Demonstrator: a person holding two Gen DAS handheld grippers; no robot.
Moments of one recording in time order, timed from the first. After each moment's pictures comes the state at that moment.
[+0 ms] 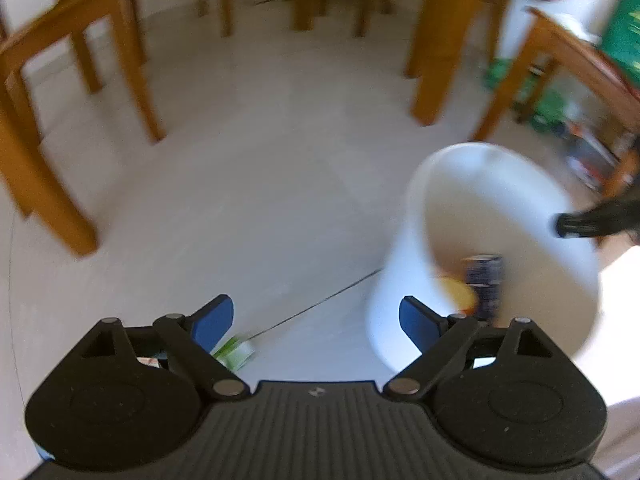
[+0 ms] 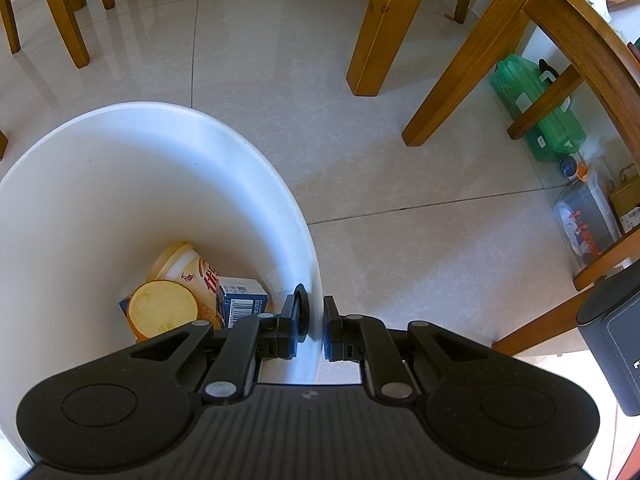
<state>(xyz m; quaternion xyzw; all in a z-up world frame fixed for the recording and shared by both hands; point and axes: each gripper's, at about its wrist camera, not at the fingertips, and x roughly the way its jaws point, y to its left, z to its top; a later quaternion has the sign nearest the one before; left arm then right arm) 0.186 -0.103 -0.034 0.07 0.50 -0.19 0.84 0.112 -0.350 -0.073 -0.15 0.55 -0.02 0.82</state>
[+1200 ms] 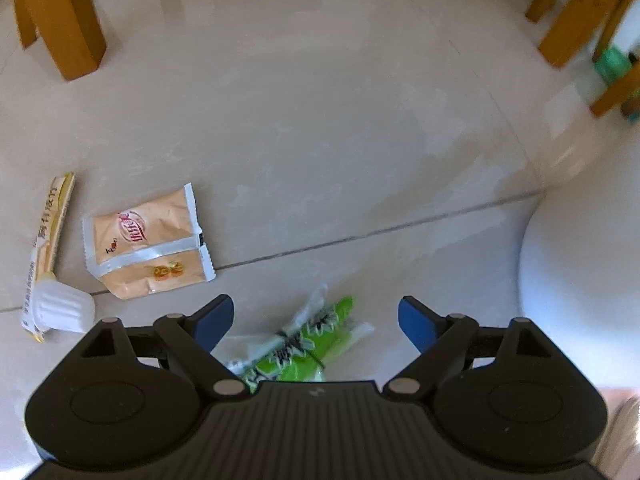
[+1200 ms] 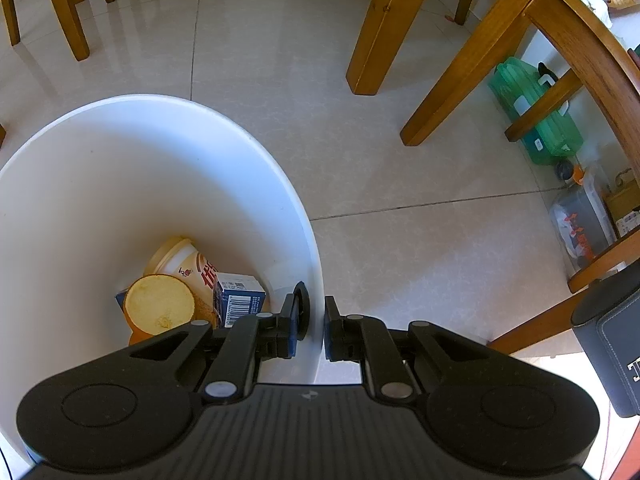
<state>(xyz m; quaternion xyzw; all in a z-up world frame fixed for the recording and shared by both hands) 0.225 -0.045 -0.258 0.02 0.59 -0.12 0.80 0.110 -0.347 -0.074 -0.17 0.55 -0.02 0.82</state>
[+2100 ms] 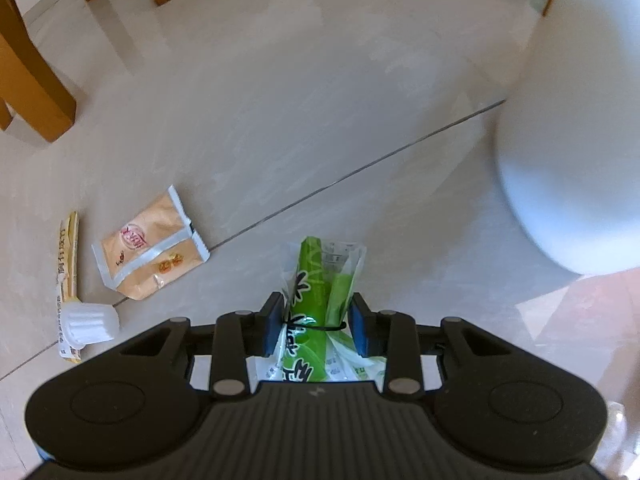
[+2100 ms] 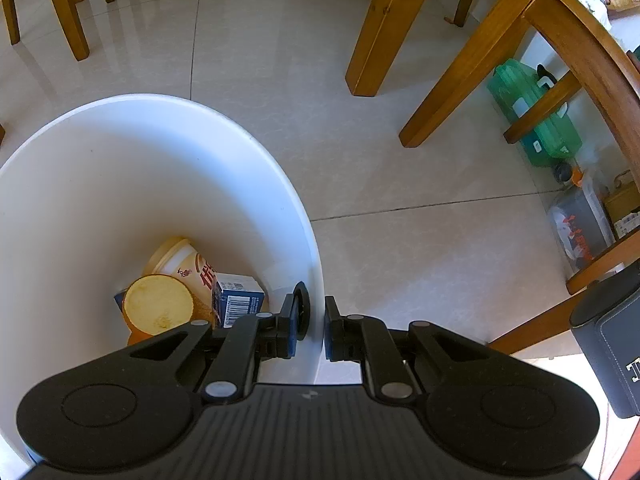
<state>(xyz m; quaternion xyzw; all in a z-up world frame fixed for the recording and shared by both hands) 0.186 -0.061 -0.246 0.14 0.57 -0.17 0.79 0.109 -0.346 -0.074 -0.17 0.55 -0.02 0.82</state>
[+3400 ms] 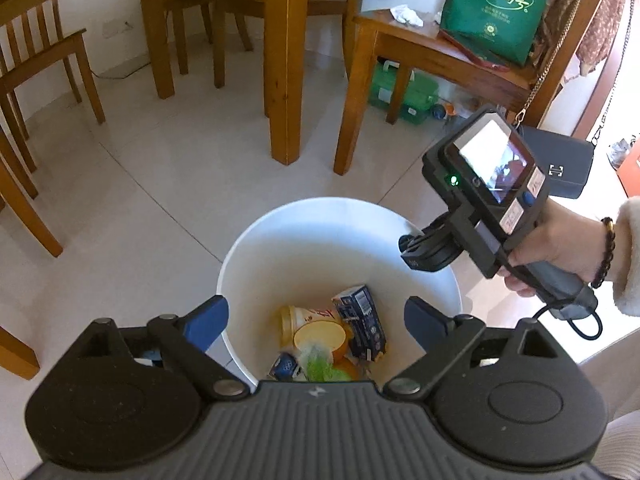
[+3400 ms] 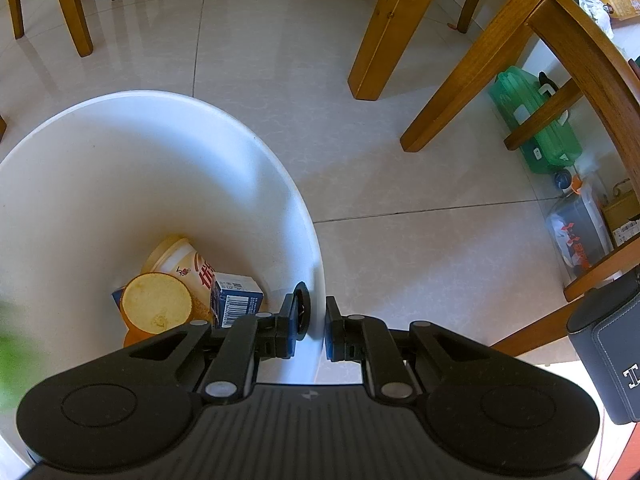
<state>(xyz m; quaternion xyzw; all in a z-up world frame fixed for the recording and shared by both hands) 0.139 -0.197 0.036 0.16 0.42 -0.39 0.81 0.108 -0.345 -0.075 -0.18 0.54 -0.01 0.82</state>
